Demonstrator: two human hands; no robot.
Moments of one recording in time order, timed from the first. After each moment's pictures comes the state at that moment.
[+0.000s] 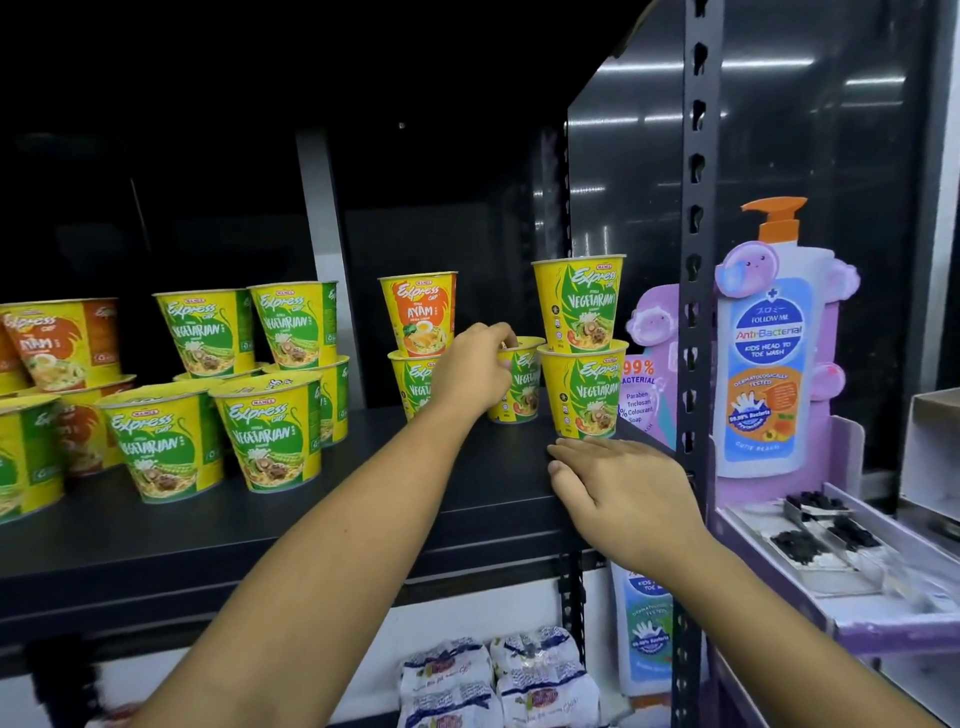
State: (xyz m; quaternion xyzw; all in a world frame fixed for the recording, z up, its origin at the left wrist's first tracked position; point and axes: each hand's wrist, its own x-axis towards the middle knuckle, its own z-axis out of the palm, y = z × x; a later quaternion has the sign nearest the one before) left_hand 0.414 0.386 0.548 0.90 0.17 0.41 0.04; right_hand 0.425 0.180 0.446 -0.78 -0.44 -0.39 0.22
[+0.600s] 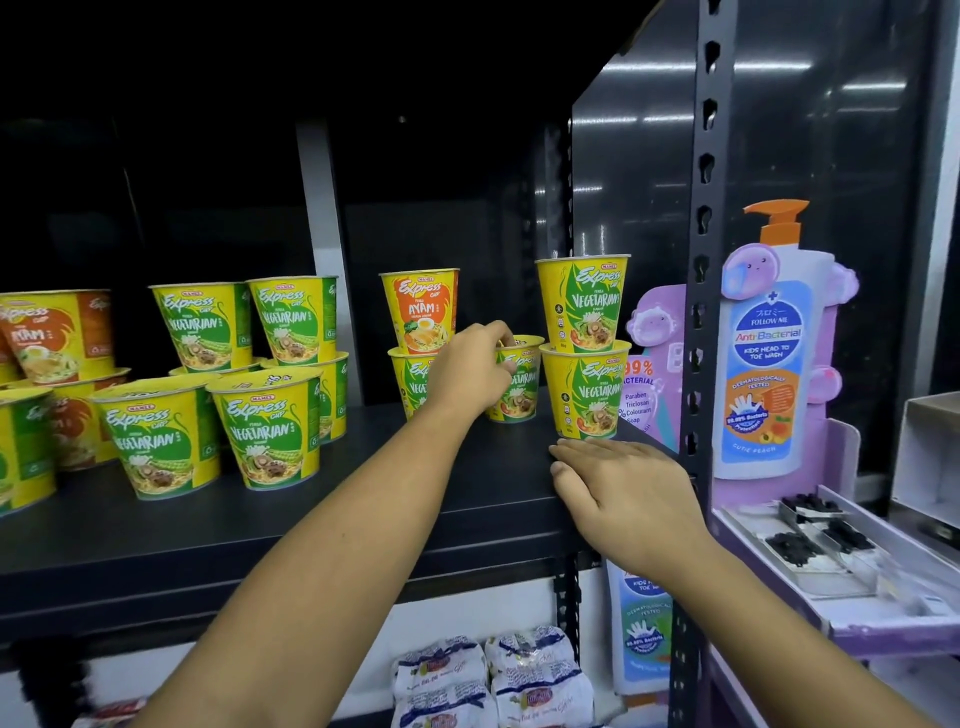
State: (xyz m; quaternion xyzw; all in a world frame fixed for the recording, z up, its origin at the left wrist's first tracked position) left_hand 0.412 0.392 0.545 0.89 0.16 0.43 0.06; right_hand 0.426 0.181 0.443 -0.77 -0.44 -0.40 0.24
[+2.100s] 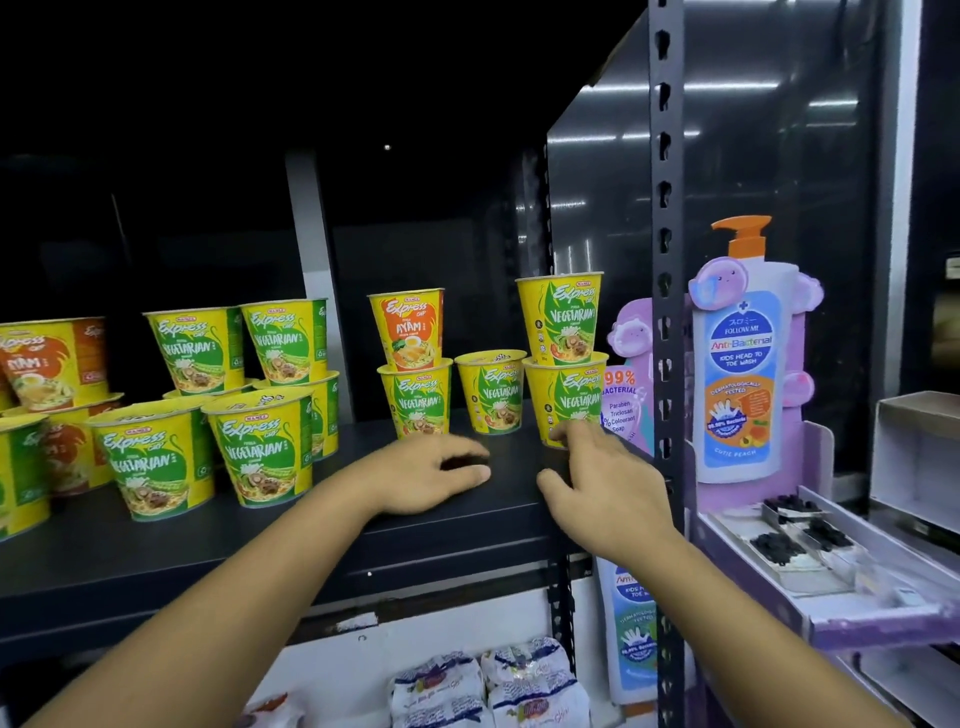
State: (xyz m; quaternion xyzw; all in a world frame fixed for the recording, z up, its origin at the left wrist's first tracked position) left_hand 0.310 0.392 0.514 0.99 0.08 0.10 0.11; right_hand 0.411 0.178 0.466 -0.85 -0.37 -0.22 0.29
